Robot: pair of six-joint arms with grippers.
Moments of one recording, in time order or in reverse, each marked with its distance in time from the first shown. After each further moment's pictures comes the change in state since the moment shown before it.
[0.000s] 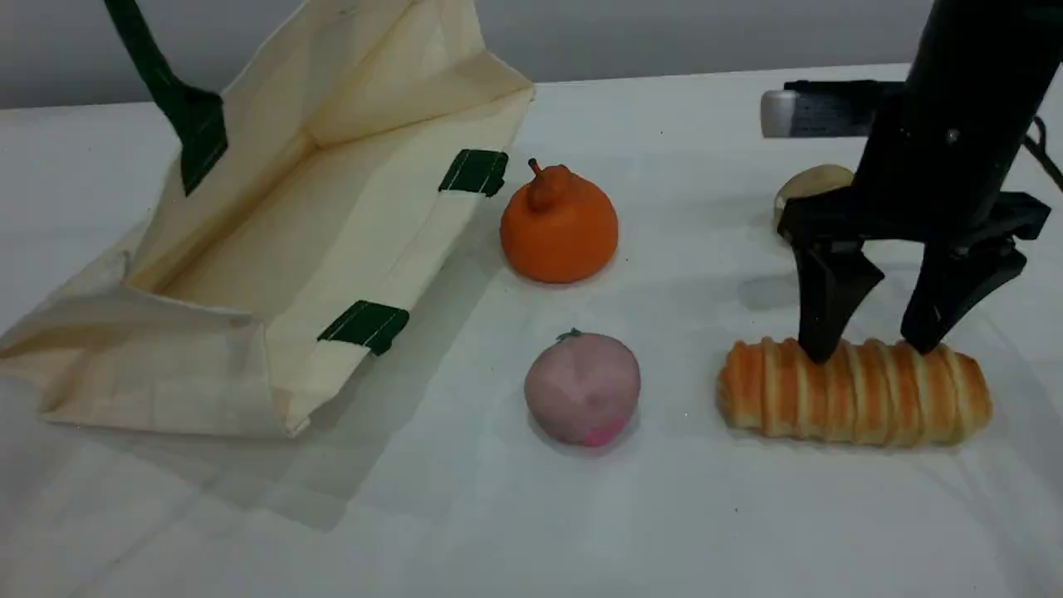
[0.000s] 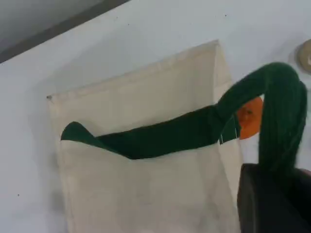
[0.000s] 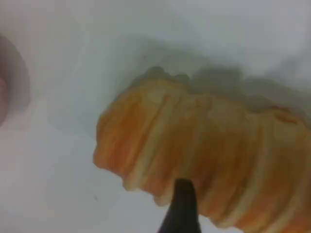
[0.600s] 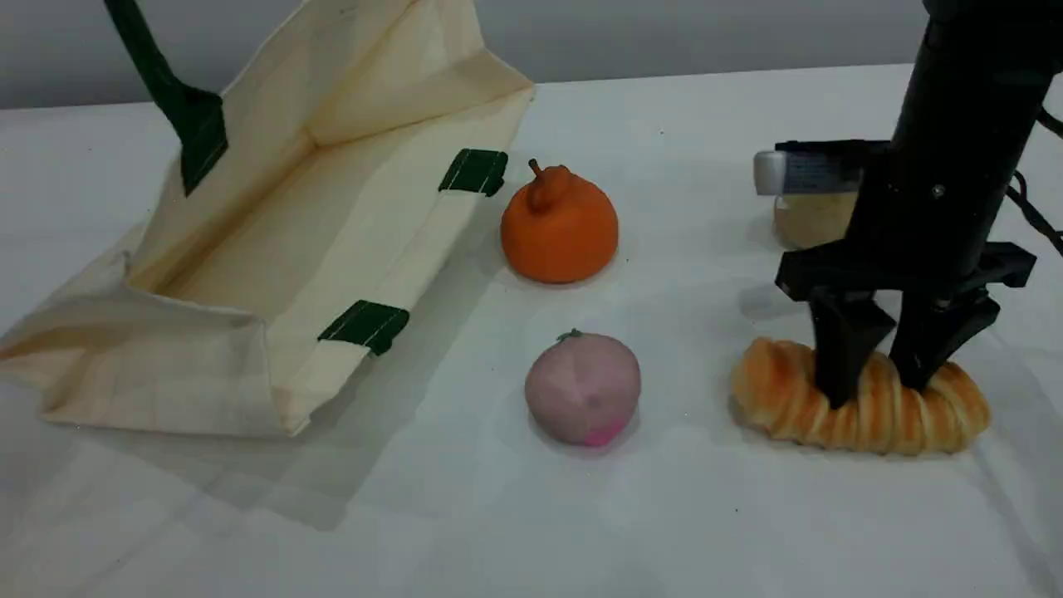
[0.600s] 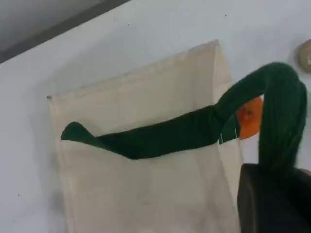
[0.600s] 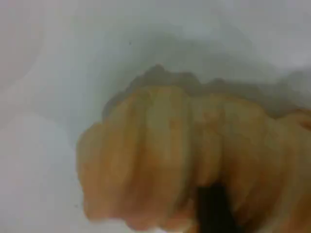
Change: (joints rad) left arm 0.000 0.000 0.000 0.000 0.000 0.000; right arm 0.000 0.099 -0.002 -0.009 0.008 -0.014
